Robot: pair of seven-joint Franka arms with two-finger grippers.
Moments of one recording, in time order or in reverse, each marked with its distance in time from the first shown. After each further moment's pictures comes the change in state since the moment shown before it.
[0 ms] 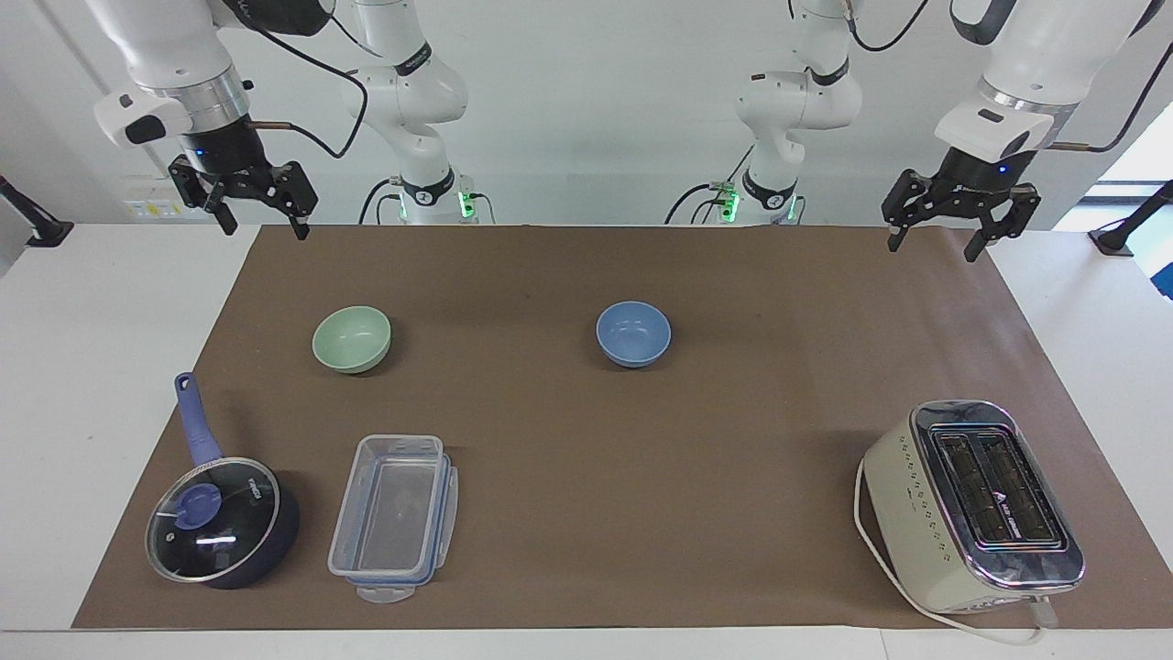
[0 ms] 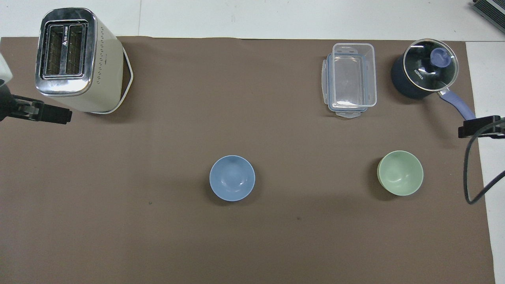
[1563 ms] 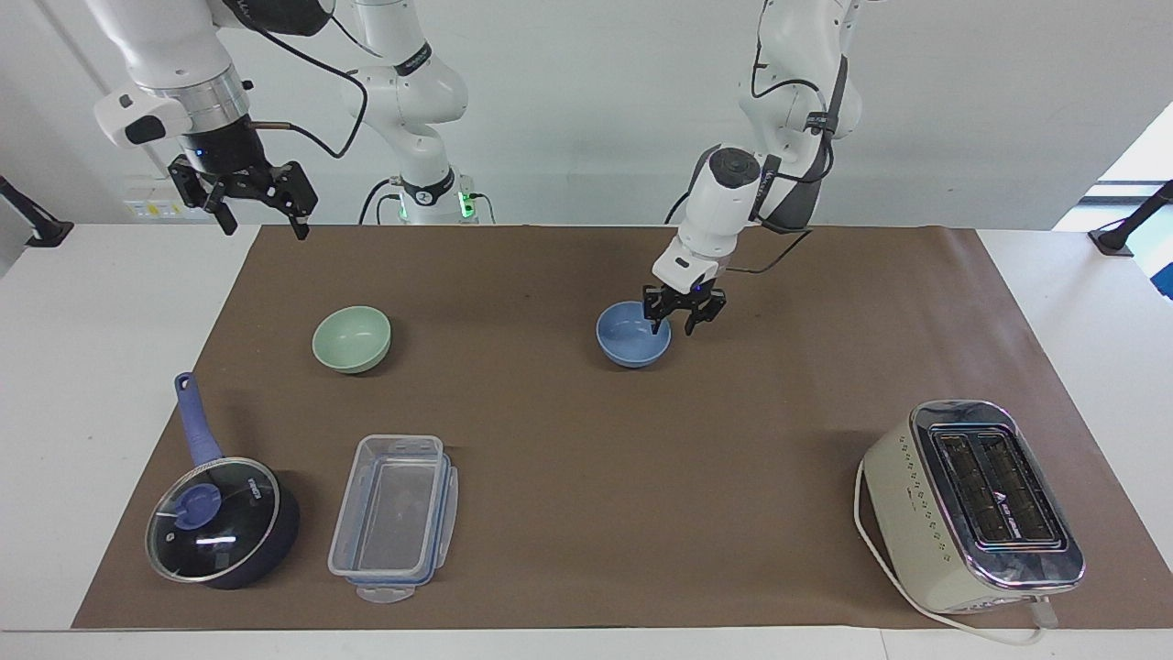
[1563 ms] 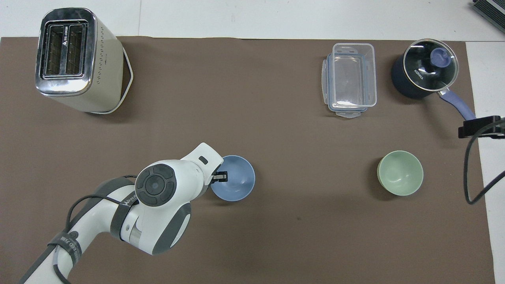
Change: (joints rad) left arm -0.474 0.033 -0.018 -0.738 -0.112 0.822 -0.603; right arm 0.000 0.000 0.000 0.000 0.000 -0.001 0.000
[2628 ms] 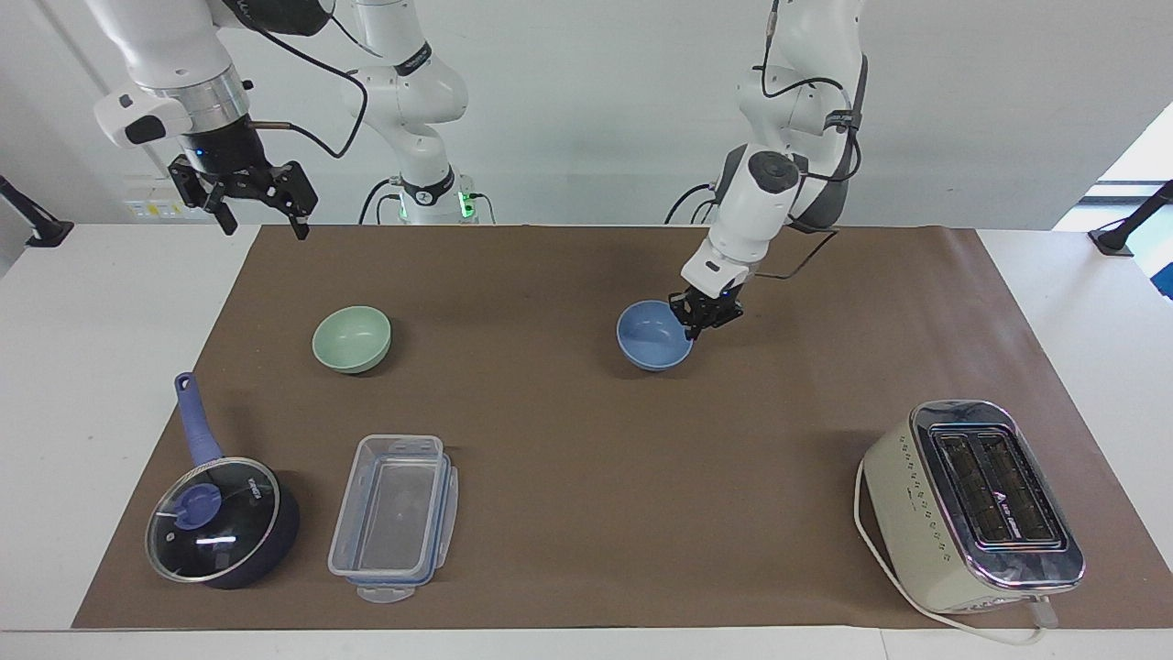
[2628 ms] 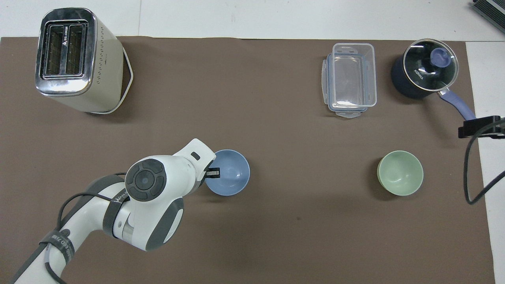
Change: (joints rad) left arm 0.011 0.010 -0.024 -0.050 -0.006 0.084 -0.055; right arm 0.000 0.000 0.000 0.000 0.000 0.000 0.000
